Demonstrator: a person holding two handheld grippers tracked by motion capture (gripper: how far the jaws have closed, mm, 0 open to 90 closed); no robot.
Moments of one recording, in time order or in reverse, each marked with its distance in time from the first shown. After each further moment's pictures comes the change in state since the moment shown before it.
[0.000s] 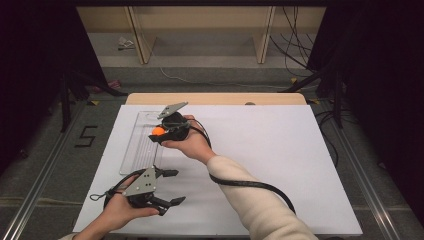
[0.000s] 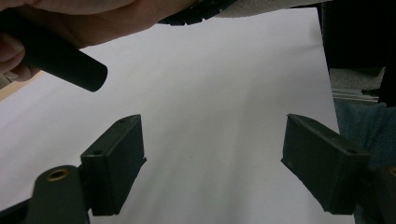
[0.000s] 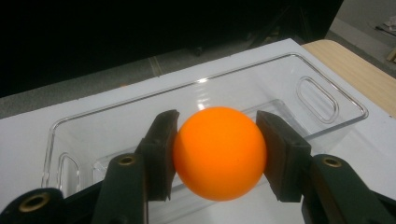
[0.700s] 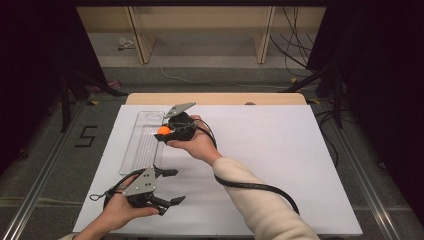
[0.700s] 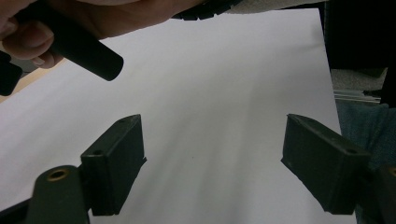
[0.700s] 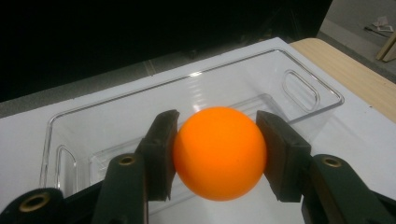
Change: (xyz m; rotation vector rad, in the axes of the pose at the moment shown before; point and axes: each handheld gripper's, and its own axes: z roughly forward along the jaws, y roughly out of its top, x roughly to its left) left arm 0.000 0.000 -0.001 -0.002 0.005 -0.002; right arm -0.005 -0.009 -0.014 -0.018 -0.022 0.016
